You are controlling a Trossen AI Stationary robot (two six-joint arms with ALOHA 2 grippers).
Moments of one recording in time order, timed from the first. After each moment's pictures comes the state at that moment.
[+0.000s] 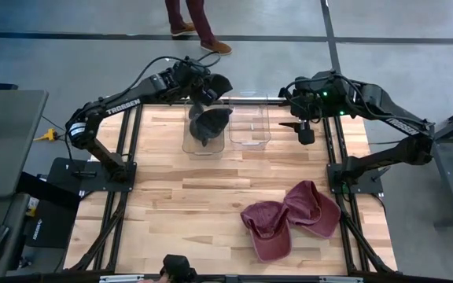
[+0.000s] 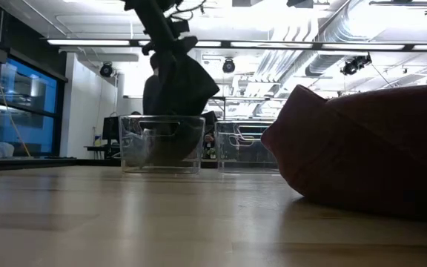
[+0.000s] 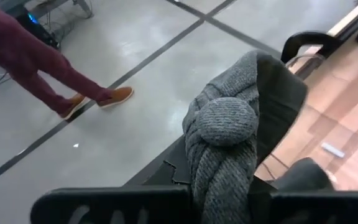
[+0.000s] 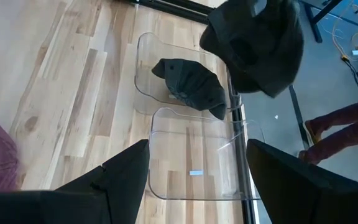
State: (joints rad) left arm 0.54 1.56 1.51 -0.58 -0.43 -0.03; right arm -0.32 1.22 1.59 -1.04 -0.03 -0.44
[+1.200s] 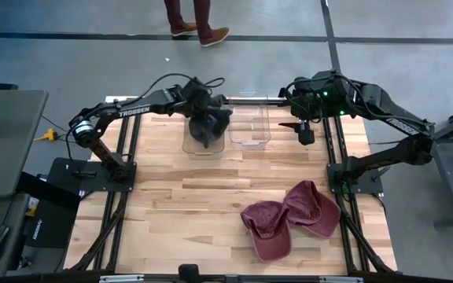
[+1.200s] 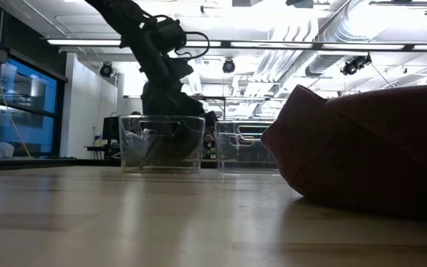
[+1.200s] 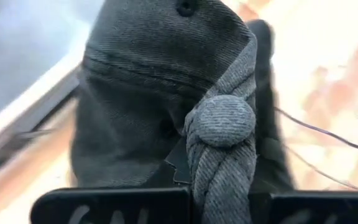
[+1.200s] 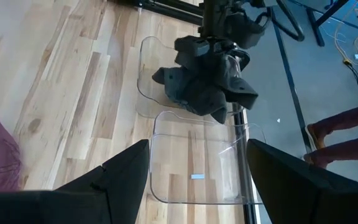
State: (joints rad) left arm 0.56 1.60 1.24 -0.52 0.02 -0.17; right arm -0.32 1.22 1.59 -1.03 -0.05 -0.44
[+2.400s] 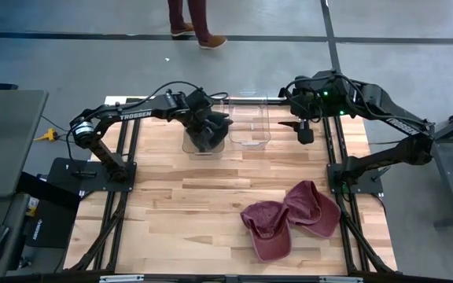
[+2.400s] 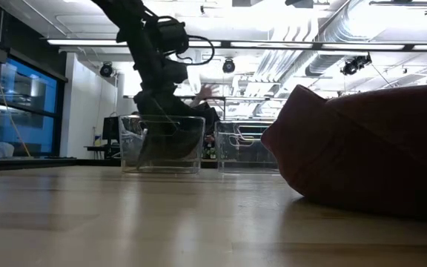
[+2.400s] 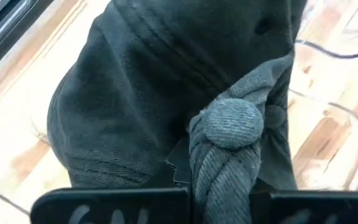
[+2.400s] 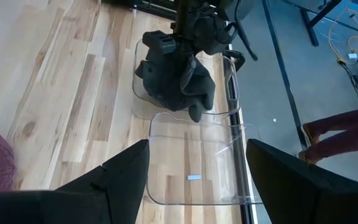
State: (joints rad) left arm 0.49 1.60 1.24 -0.70 0.05 -0.19; right arm -0.32 1.22 1.59 -1.01 -0.03 -0.43
